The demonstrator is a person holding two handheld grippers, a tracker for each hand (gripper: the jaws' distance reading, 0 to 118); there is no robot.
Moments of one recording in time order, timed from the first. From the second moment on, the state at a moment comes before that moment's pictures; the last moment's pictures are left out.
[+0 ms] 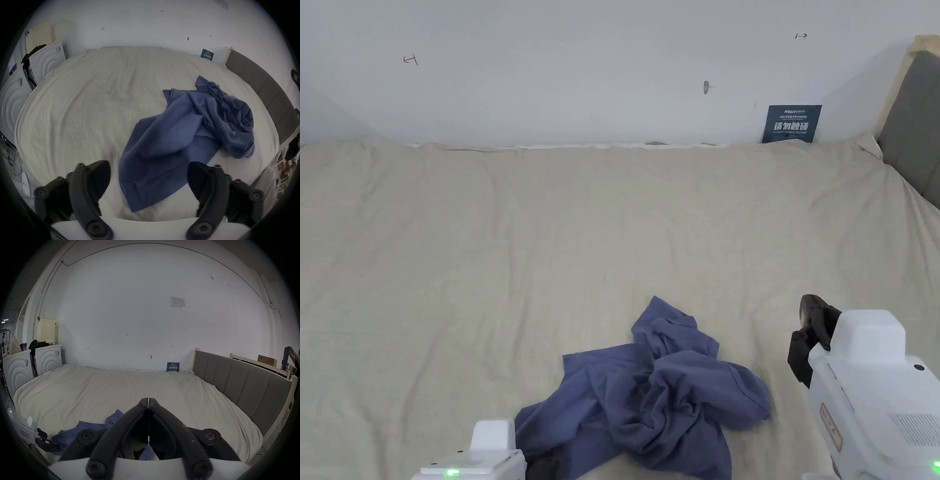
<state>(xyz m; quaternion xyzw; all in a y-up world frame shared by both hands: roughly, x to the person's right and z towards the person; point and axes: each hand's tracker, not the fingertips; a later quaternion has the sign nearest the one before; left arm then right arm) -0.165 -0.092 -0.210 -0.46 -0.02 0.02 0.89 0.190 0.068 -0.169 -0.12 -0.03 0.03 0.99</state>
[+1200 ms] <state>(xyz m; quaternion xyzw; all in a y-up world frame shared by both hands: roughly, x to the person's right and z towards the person) -0.185 -0.059 -0.236 -0.40 -0.07 0.10 0.91 0.199 -0.077 -0.301 -0.45 0.04 0.04 0.89</state>
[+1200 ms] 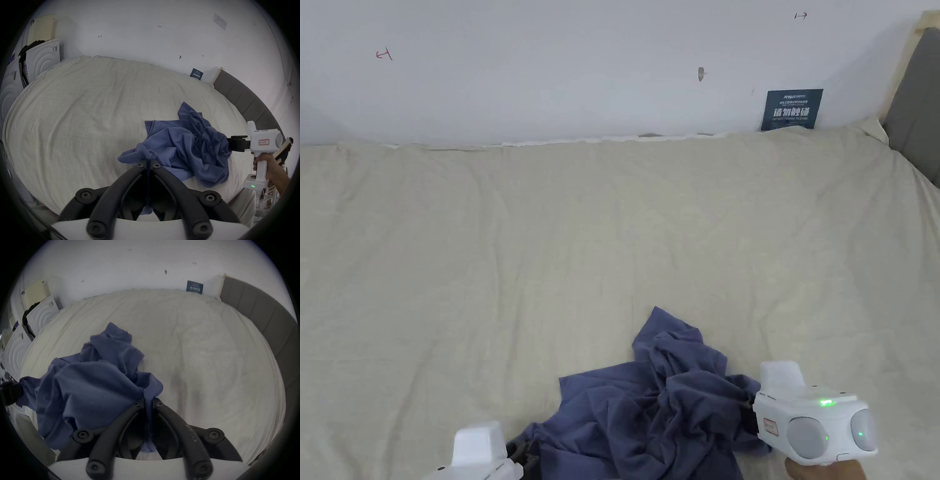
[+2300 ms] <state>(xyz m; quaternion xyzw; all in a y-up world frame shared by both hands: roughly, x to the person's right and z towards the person) -0.265 0.282 -0.519 -0.11 0.11 -0.01 0.99 0.254 0.261 -0.468 -0.10 0.01 0.06 0.99</state>
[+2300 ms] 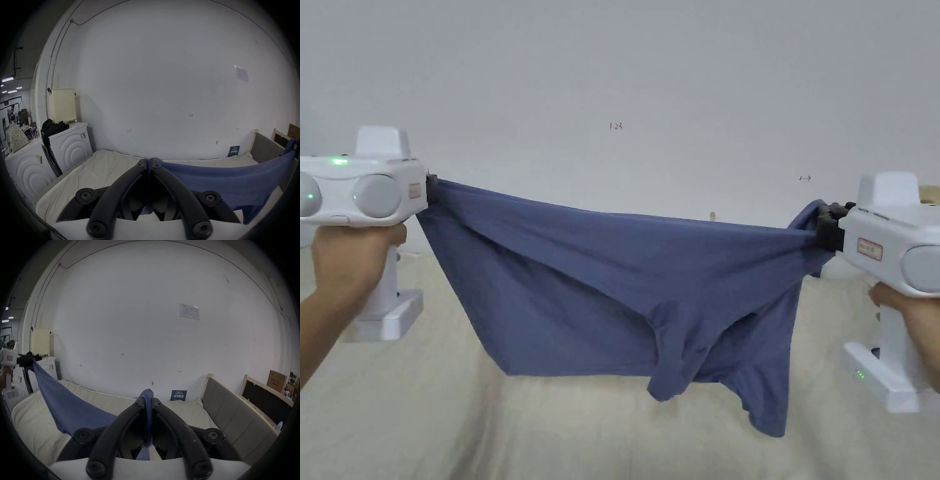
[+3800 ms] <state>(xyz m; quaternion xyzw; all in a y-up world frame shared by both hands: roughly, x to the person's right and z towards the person) -0.303 -0.092 -0.183 -0.49 0.09 0.00 0.87 0.227 -0.115 -0.155 -0.46 -0.04 -0.04 0.89</state>
